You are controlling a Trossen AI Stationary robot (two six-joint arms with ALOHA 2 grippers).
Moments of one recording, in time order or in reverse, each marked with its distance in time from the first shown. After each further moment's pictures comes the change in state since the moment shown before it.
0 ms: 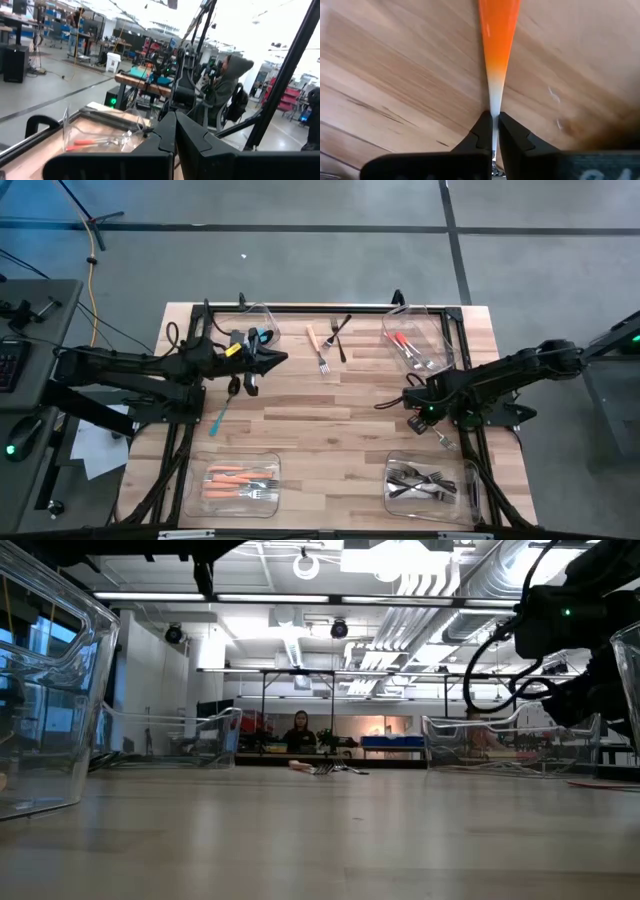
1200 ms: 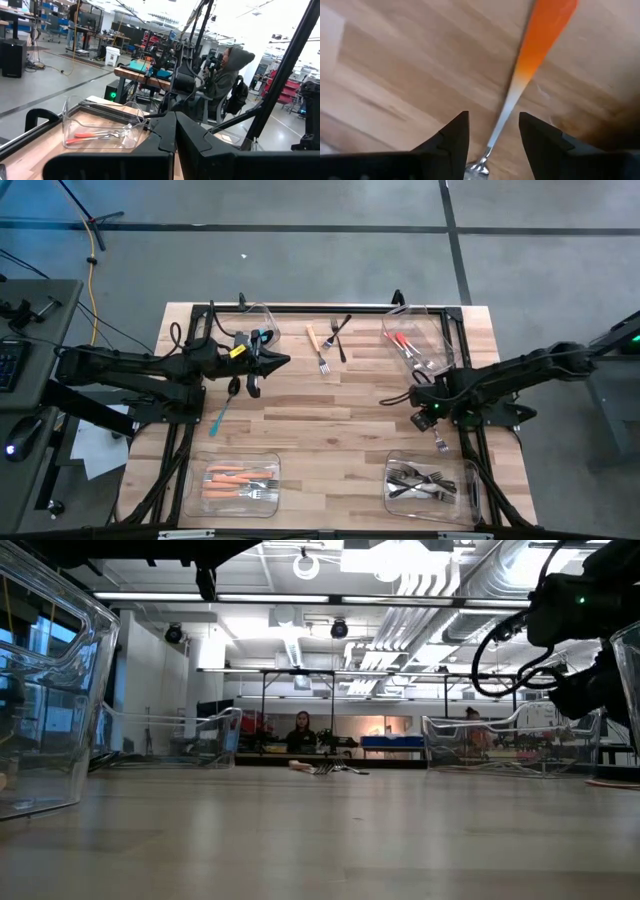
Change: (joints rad) left arm 0.000 0.019 0.000 -0.013 0.015 0.008; right arm 0.002 -0.148 -0.036 -0.033 0.014 0.043
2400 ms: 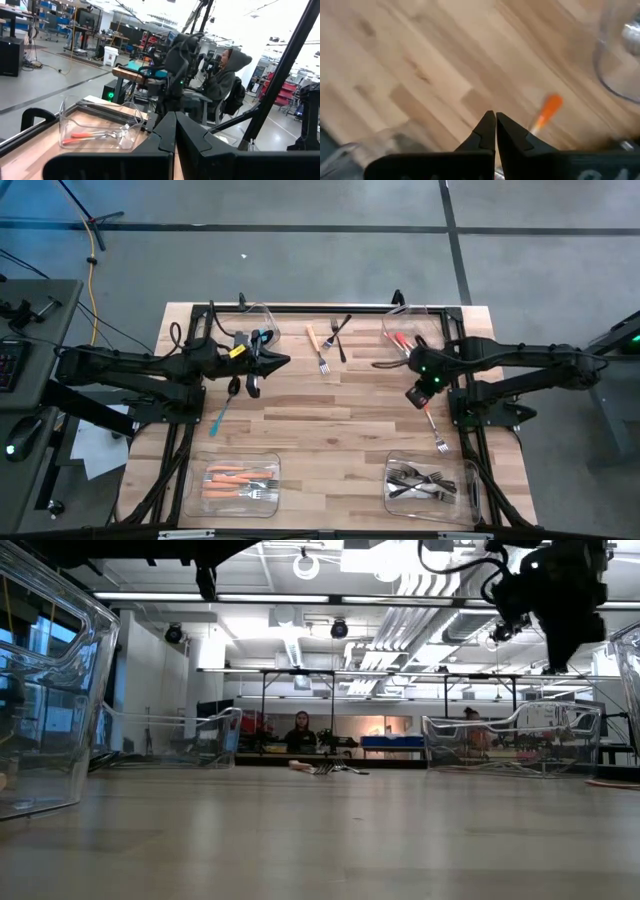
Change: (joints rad) left arm -0.002 -0.001 0.000 0.007 0.005 -0.016; right arm -0.194 -0.032 0.473 -0.267 0.057 -0.338
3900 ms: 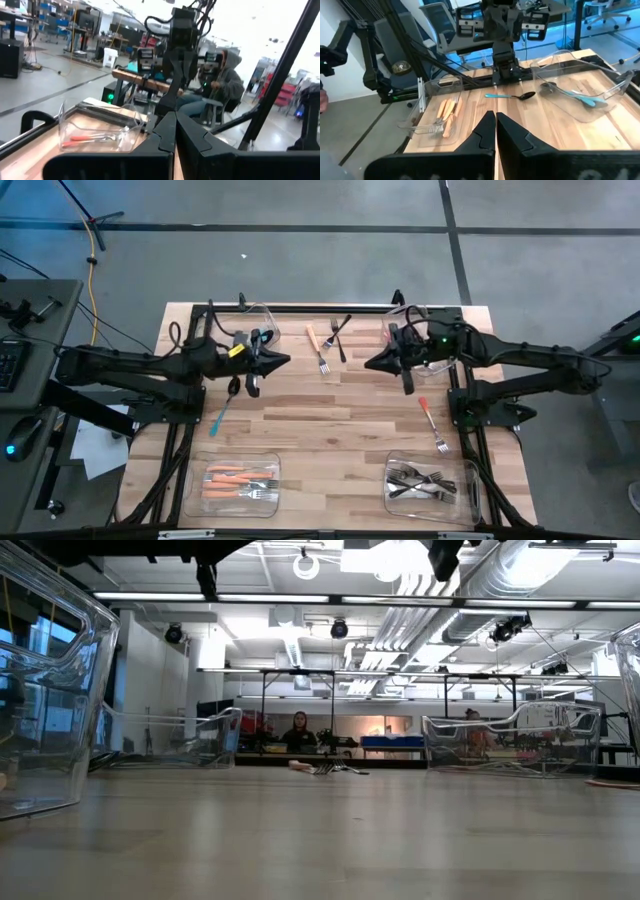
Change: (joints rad) left arm -0.001 0.000 0.013 -0.008 0.001 0.006; right arm -0.087 -0.017 0.001 1.027 -0.207 -0.557
